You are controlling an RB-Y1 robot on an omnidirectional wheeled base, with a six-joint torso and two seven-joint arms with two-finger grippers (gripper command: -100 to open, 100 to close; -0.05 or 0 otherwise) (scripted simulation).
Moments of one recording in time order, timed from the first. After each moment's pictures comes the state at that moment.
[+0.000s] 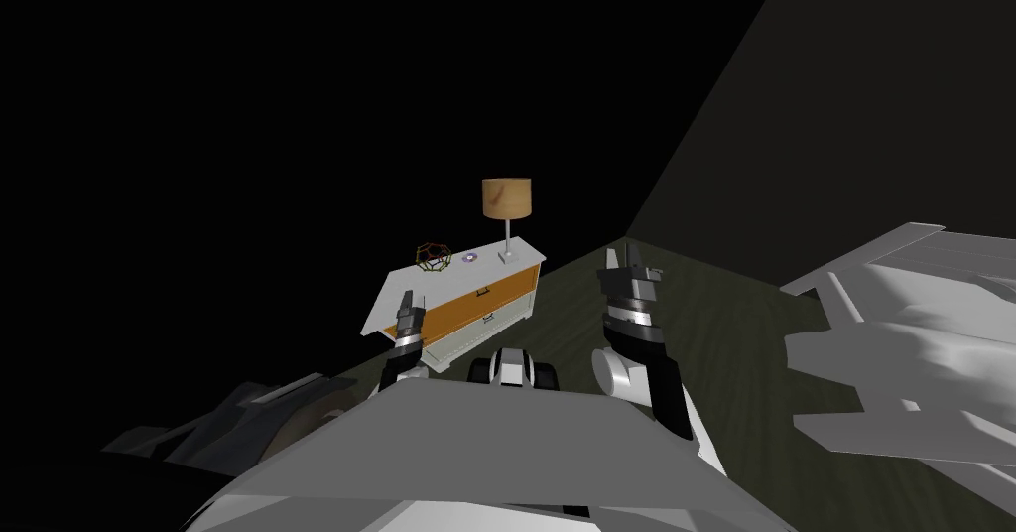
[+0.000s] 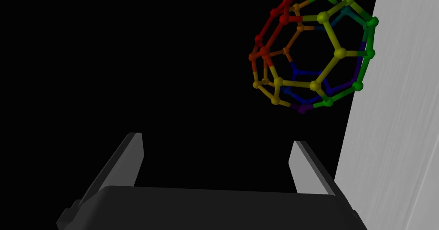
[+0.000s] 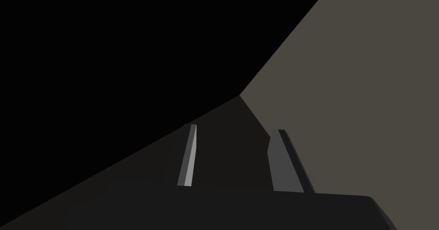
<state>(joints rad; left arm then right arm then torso) 0.41 0.16 0.11 -1.50 0.28 -0.88 -0.15 0.48 0.01 0.03 -2.36 -0.05 -0.37 -0.15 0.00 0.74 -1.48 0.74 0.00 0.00</state>
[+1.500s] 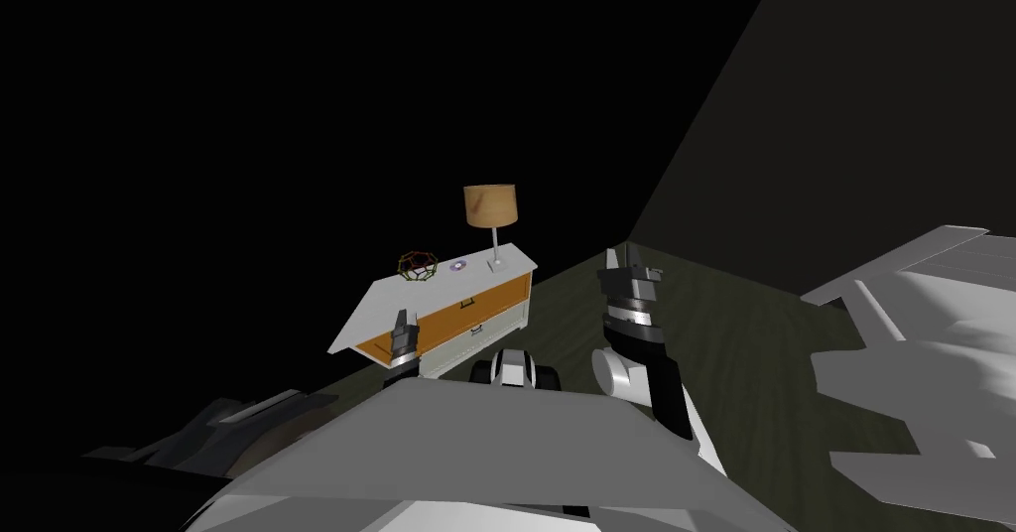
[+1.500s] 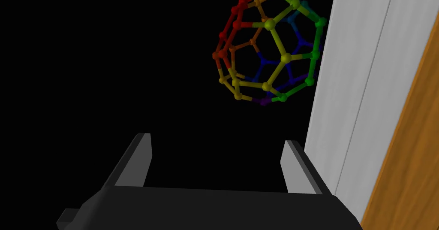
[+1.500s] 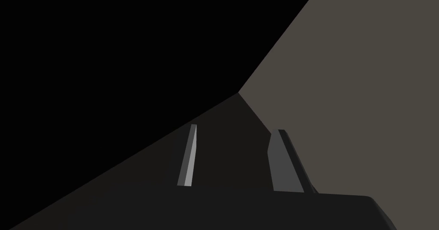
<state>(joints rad) 0.35 0.15 0.13 -1.16 0.36 -1.09 -0.16 0.48 0.01 0.03 -2.36 -0.05 -0.37 -0.15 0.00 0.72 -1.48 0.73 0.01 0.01</state>
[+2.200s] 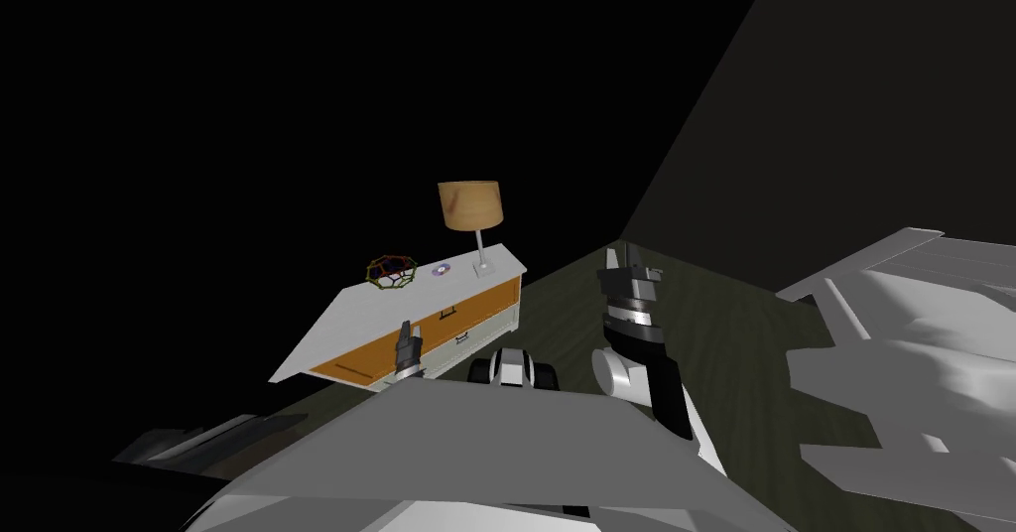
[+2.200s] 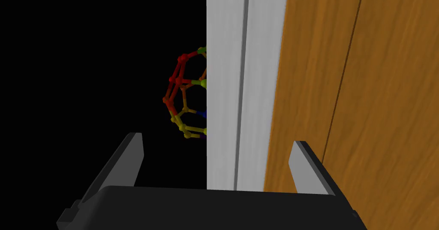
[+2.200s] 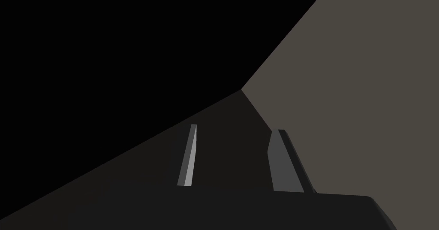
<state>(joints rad) 0.34 0.13 0.10 -0.99 0.37 -1.17 -0.16 0.48 0.01 0.03 -2.36 -0.05 -0.37 -0.15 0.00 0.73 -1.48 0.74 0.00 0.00</state>
